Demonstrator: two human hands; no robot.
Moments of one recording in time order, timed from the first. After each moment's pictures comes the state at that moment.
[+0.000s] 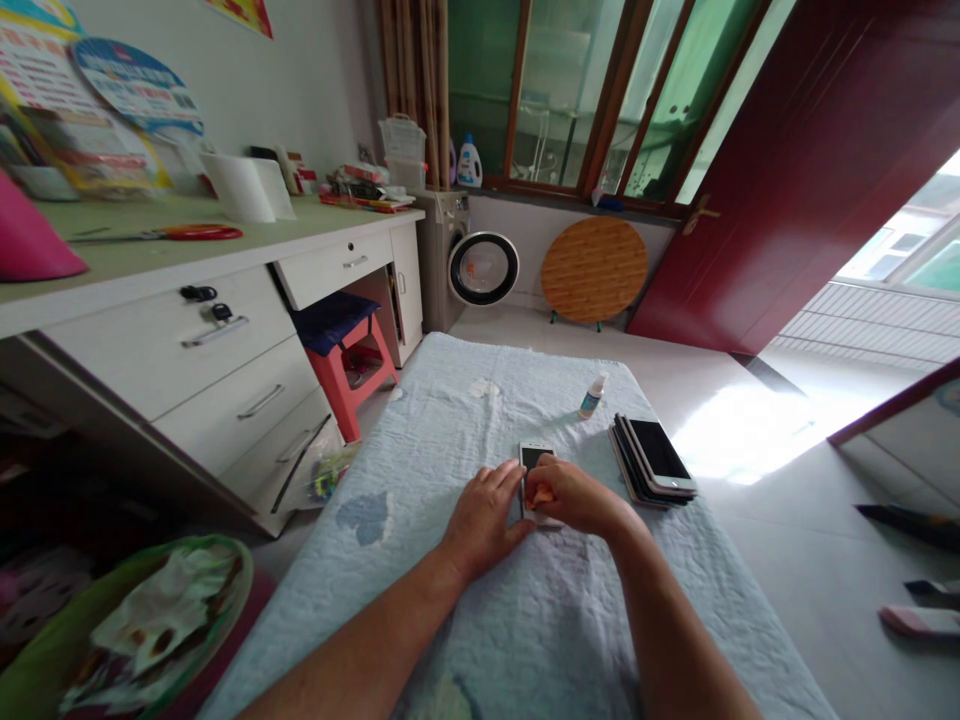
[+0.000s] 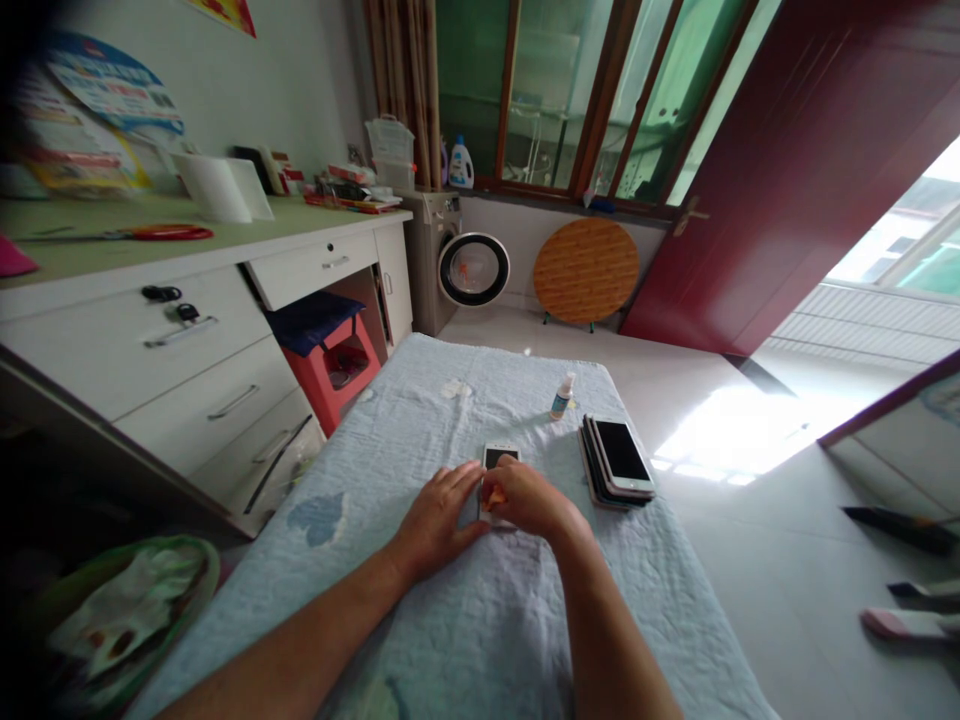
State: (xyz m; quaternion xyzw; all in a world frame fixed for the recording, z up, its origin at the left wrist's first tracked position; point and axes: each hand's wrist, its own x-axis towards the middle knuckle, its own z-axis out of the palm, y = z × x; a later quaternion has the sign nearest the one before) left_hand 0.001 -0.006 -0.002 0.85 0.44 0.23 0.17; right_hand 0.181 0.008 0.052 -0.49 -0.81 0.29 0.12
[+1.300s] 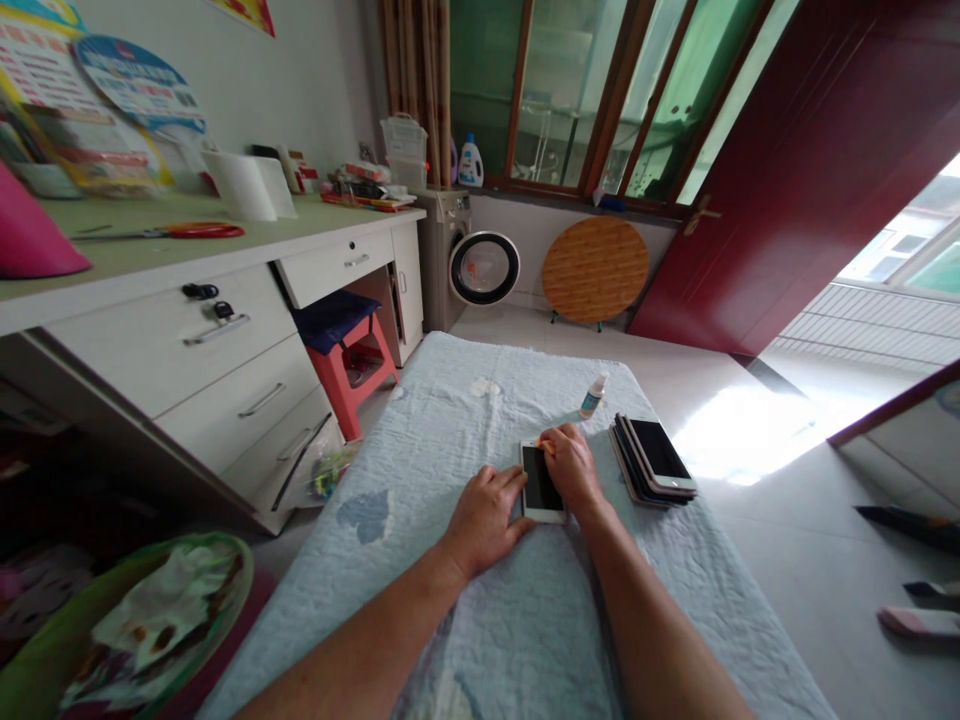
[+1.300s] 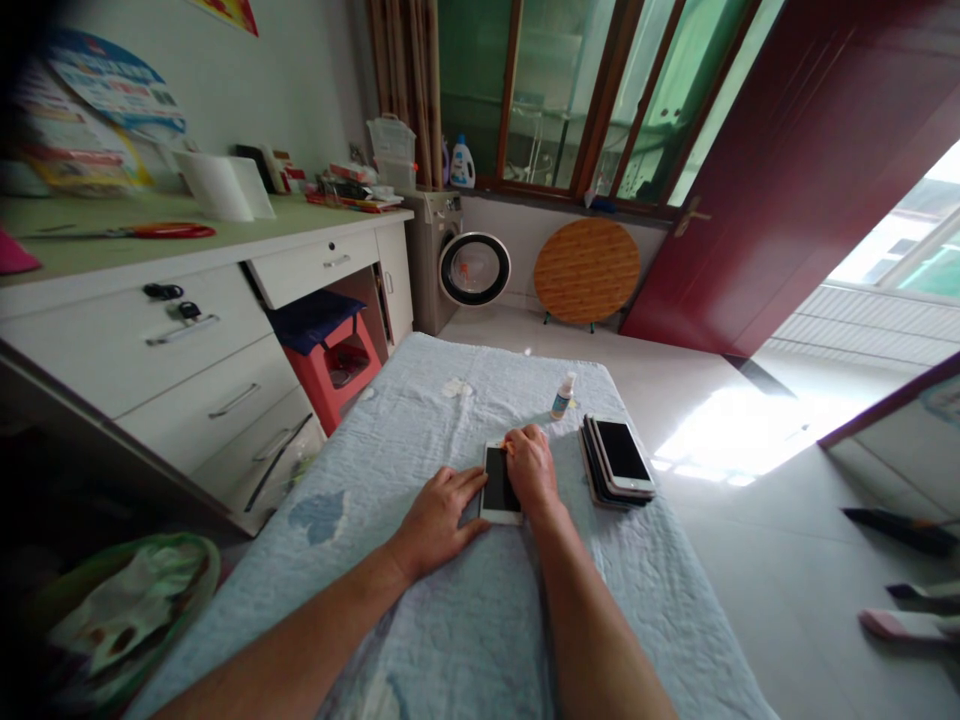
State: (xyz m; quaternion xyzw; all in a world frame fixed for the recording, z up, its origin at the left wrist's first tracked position) left_hand 0.002 -0.004 0.001 0.86 0.42 0.22 0.19; right_hand 0.185 0.046 0.000 -0.65 -0.70 0.06 0.29
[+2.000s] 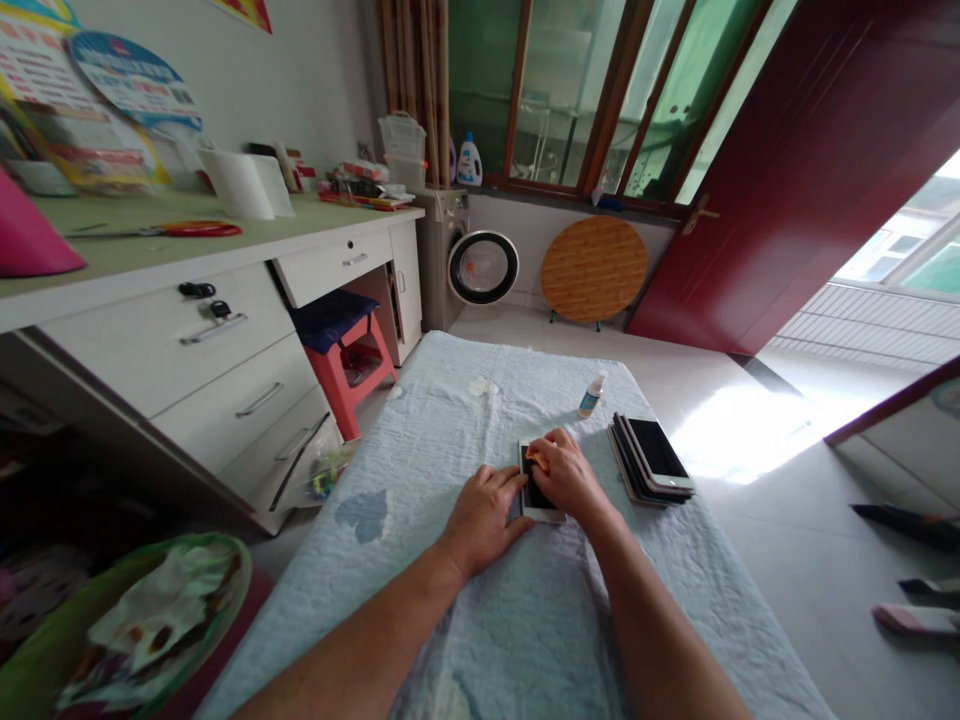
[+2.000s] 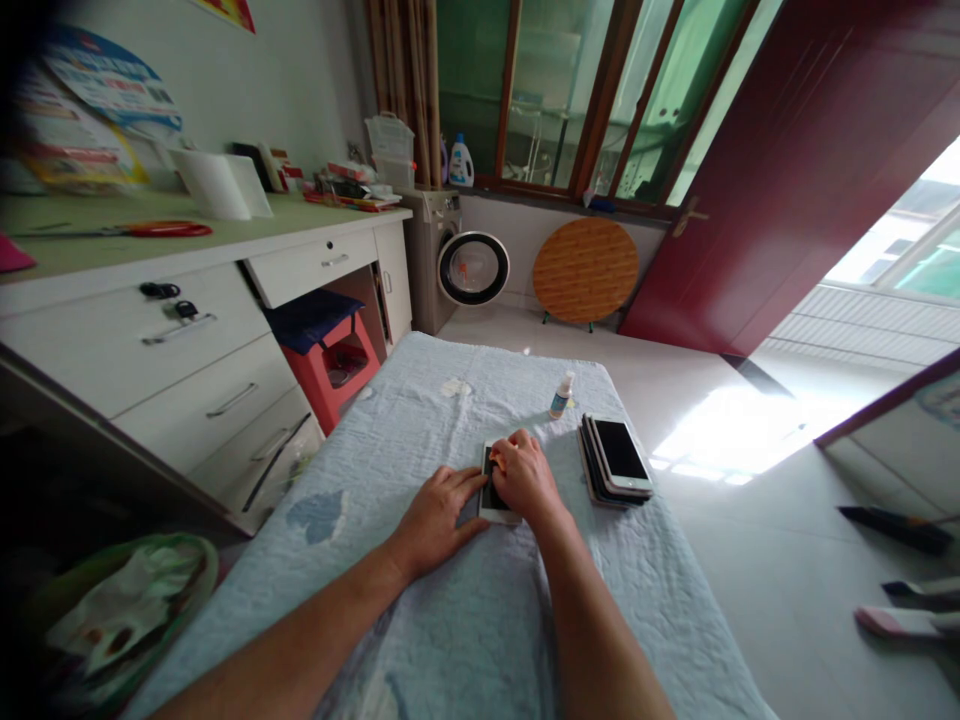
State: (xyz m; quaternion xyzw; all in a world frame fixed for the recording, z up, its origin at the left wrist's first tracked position) left_hand 0.001 -0.005 0.005 0.86 0.41 0.22 0.20; right_hand 0.181 0.026 0.017 -0.60 -0.77 0.09 0.22
